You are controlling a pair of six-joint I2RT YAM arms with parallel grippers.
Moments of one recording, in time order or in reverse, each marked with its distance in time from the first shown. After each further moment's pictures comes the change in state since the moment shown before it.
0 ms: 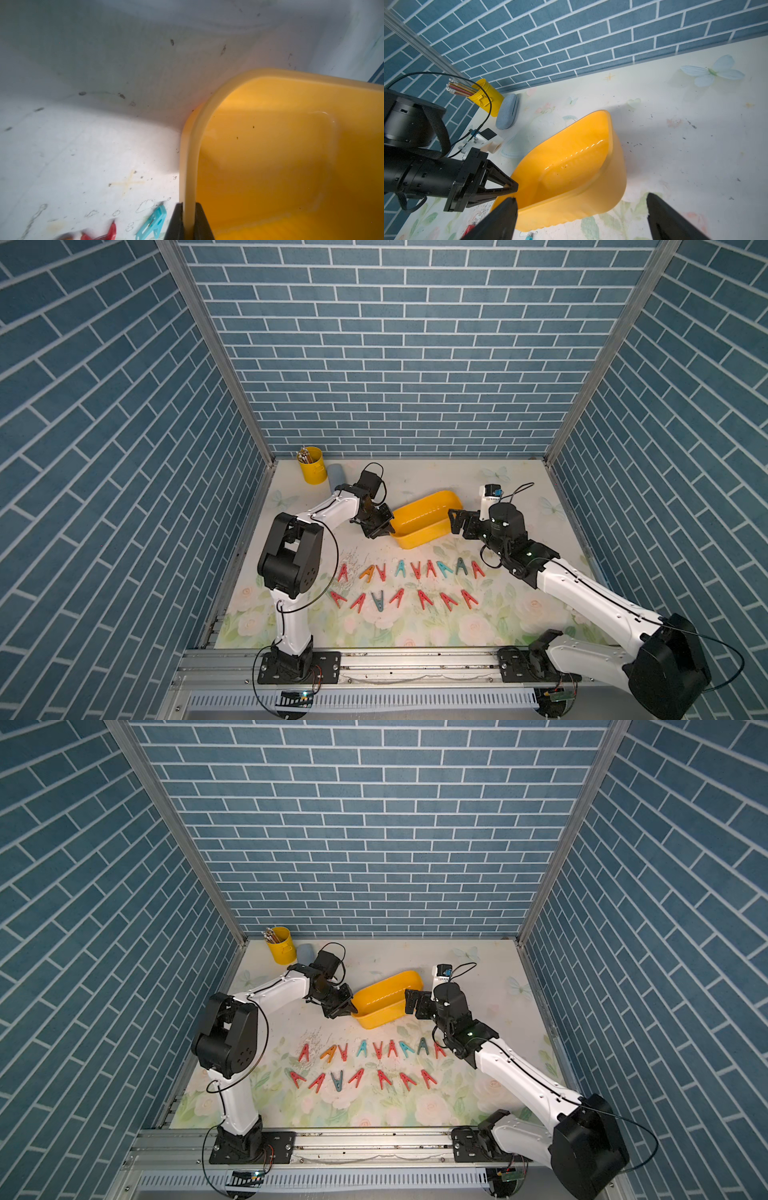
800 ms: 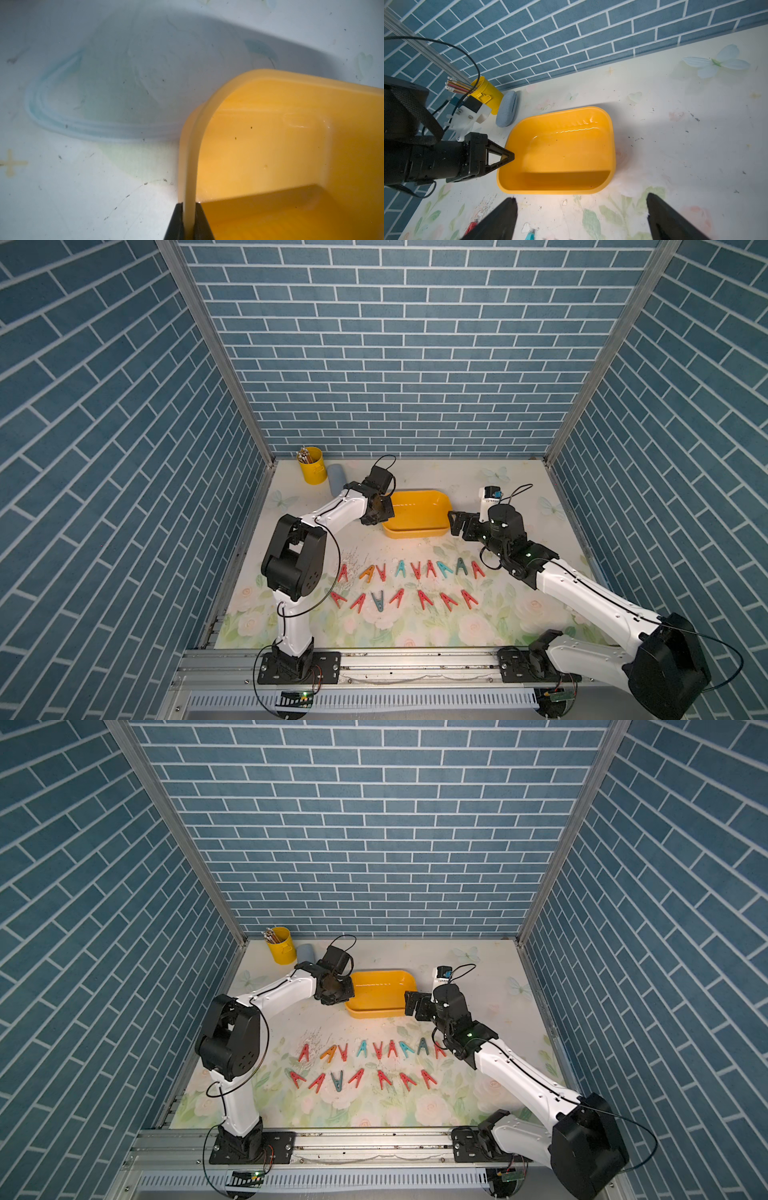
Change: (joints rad) left arm -0.081 0.001 0.061 0.057 -0.528 0.286; right arm 0.000 0.015 -0.005 -0.004 -0.026 0.018
